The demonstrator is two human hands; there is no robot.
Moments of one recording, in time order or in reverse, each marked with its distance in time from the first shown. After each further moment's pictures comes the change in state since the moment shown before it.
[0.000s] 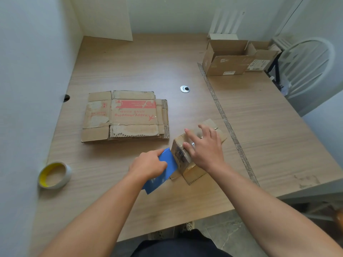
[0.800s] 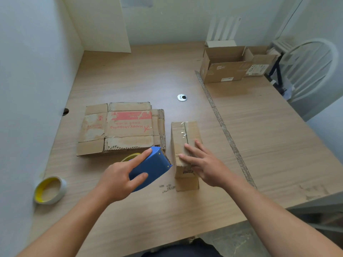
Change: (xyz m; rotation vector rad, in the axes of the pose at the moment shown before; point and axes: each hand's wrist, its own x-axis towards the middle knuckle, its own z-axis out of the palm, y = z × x) left_hand -0.020 -0.047 -0.025 -0.048 0.310 0.494; right_hand -0.002 0.060 0.007 0.271 -0.177 -0.438
